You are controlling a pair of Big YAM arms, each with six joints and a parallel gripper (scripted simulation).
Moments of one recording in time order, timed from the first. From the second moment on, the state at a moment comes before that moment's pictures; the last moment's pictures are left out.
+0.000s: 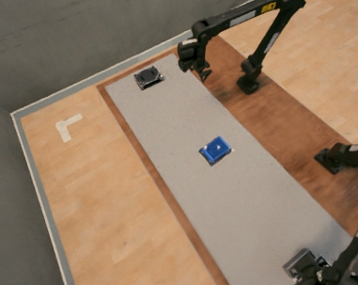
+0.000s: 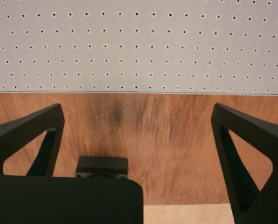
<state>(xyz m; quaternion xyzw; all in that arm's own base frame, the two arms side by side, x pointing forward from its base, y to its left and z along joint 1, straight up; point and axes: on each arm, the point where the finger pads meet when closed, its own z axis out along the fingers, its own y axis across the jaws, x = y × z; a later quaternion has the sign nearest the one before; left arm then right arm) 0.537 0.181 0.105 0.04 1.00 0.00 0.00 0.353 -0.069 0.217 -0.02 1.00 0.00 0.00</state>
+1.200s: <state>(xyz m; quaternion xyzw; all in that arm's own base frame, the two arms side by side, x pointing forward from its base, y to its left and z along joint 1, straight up) 0.533 0.180 0.127 0.04 1.00 0.00 0.00 0.353 -0.069 0.217 -0.02 1.00 0.00 0.00</state>
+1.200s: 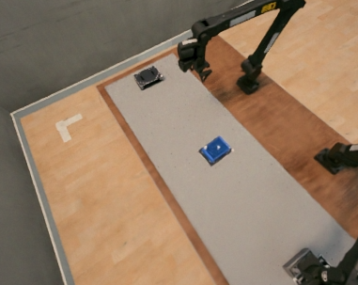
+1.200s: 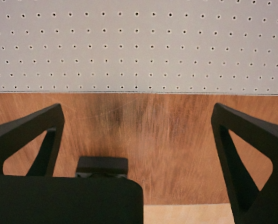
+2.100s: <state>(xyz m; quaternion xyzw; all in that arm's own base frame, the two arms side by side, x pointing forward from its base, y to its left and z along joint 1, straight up) 0.533 0.180 0.144 0.04 1.00 0.00 -0.01 0.353 -0.069 0.217 -0.02 1.00 0.00 0.00</state>
